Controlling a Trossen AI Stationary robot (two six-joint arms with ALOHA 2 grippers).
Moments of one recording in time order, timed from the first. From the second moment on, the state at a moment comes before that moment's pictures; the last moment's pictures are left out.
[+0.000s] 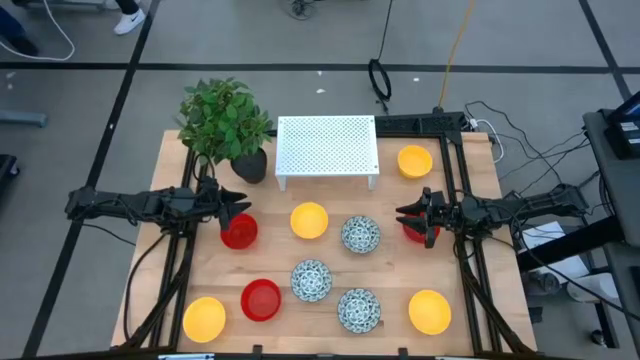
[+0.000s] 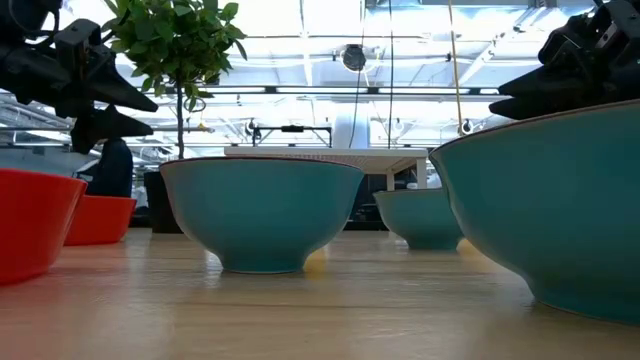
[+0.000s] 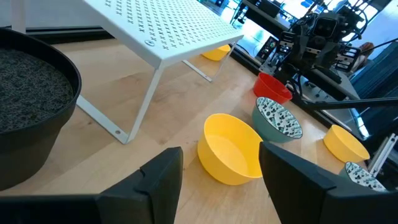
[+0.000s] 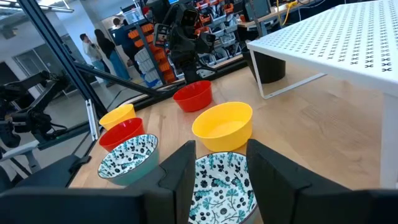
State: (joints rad) left arm -0.08 0.20 0.17 -0.26 -0.37 -0.63; right arm 0.19 0.24 0.07 0.07 0.26 0.42
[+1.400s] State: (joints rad) left arm -0.08 0.20 0.17 -0.26 -0.37 -0.63; right arm 0.18 0.24 0.07 0.19 0.26 0.41
